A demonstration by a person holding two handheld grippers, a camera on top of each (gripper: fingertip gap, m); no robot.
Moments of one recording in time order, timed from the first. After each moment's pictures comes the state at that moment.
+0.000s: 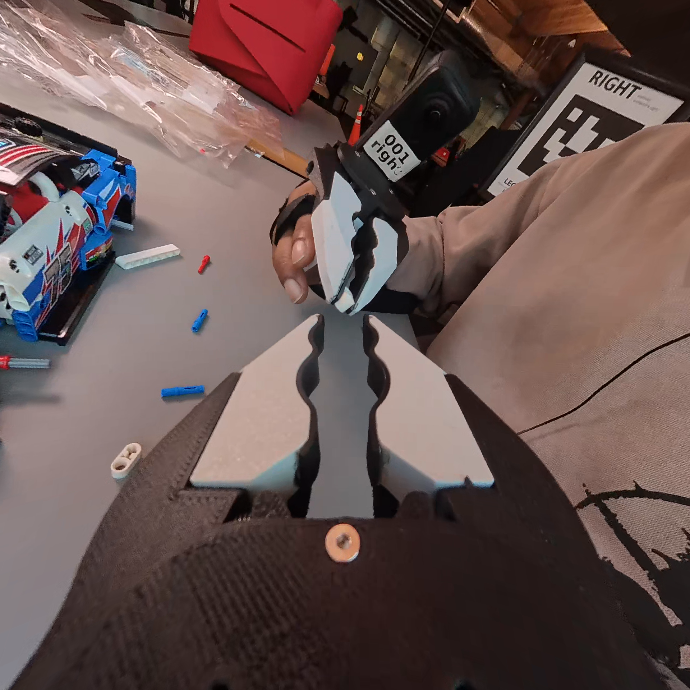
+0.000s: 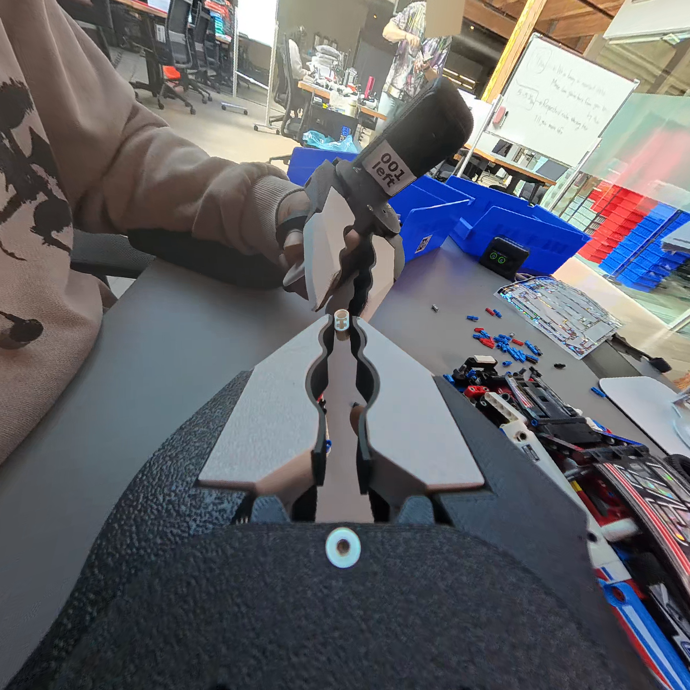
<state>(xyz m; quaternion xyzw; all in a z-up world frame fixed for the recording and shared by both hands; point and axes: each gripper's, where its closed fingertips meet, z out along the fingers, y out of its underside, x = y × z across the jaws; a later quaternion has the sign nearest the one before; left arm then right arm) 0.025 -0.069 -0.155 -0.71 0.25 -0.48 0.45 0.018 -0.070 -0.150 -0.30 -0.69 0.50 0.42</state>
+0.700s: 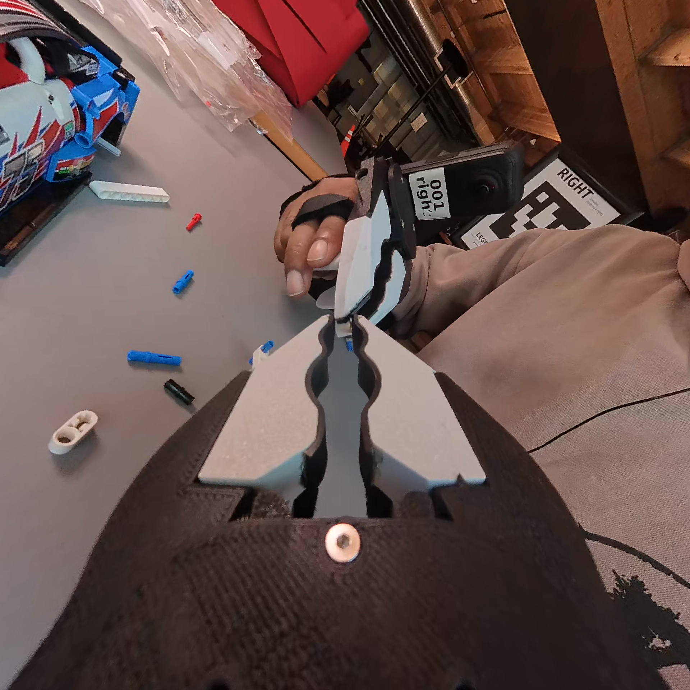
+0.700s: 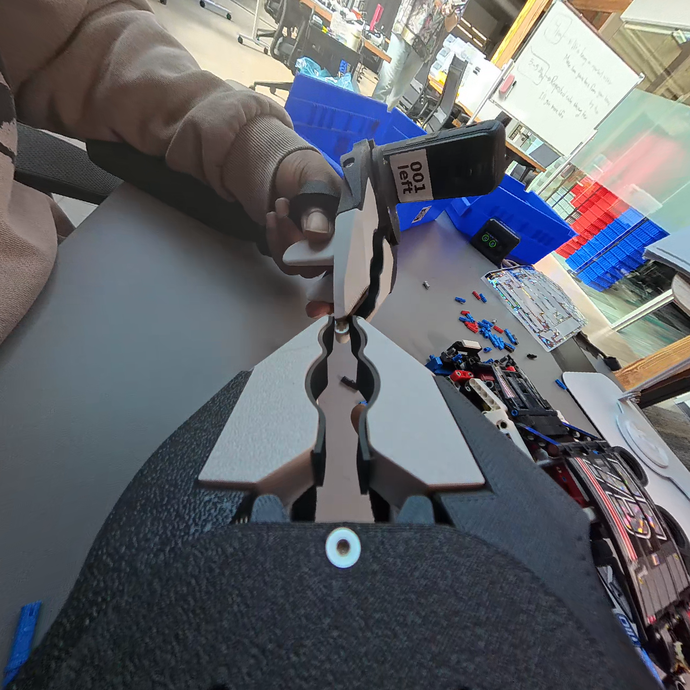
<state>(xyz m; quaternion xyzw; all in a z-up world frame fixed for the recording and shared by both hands) 0.028 -0.058 -0.170 -0.72 0.15 -0.56 0.38 0.015 -0.069 -0.171 -0.28 -0.74 0.41 0.45</state>
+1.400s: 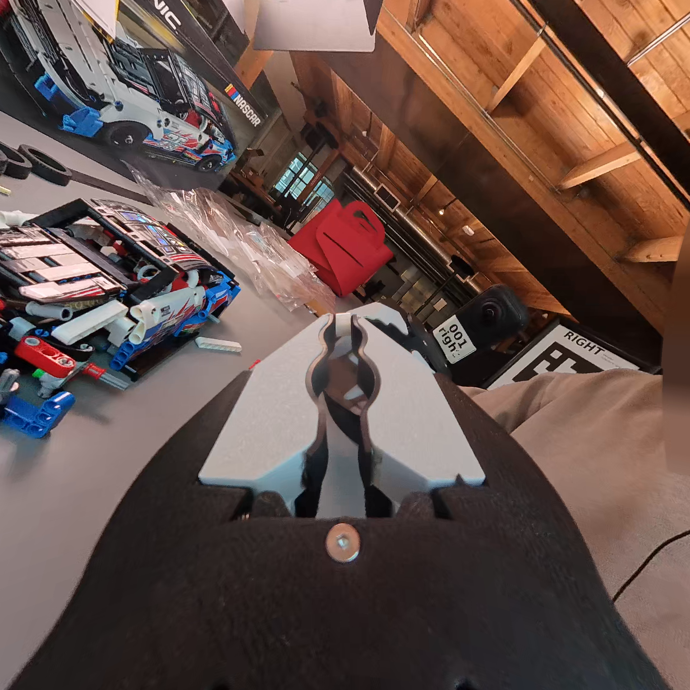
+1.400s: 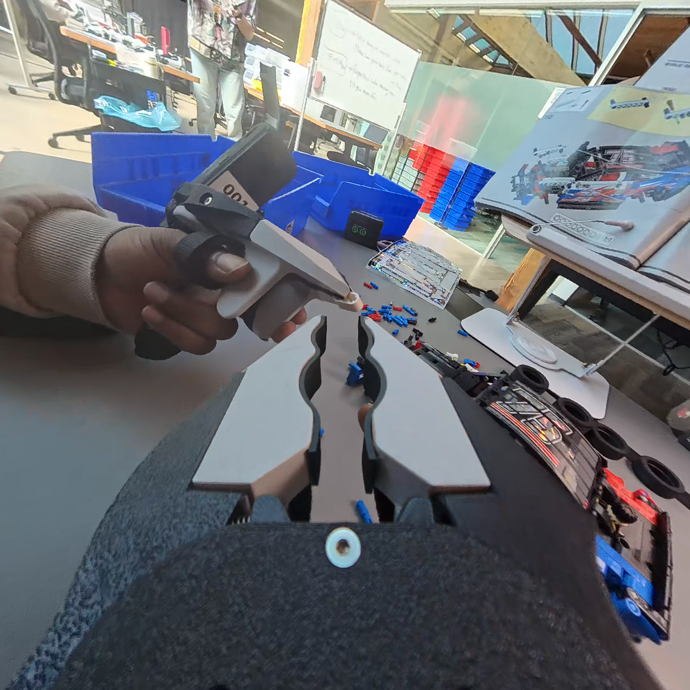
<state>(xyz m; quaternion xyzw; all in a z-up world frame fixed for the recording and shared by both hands) -0.018 -0.020 -0.121 -0.62 0.00 -0.53 0.58 -0.016 -0.026 -0.131 -0.44 -0.59 0.39 0.55</state>
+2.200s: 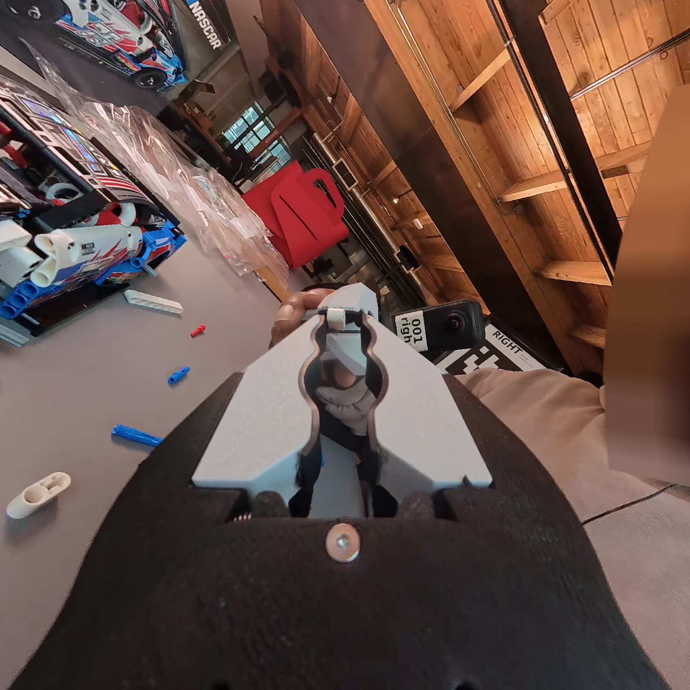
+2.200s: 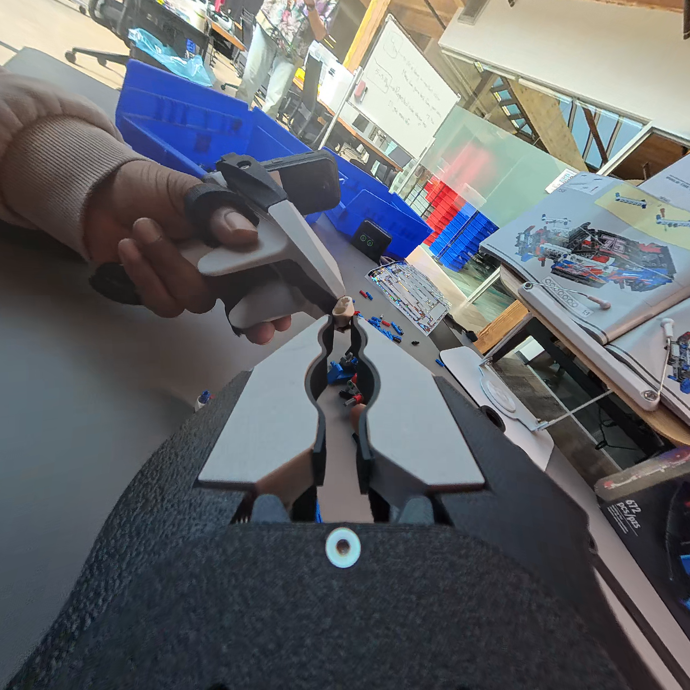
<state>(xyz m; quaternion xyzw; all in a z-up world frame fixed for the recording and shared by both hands) 0.003 -0.028 -0.126 -0.61 -0.01 -0.62 0.49 -0.011 -0.030 -0.134 -0.34 -0.66 0.34 0.59</state>
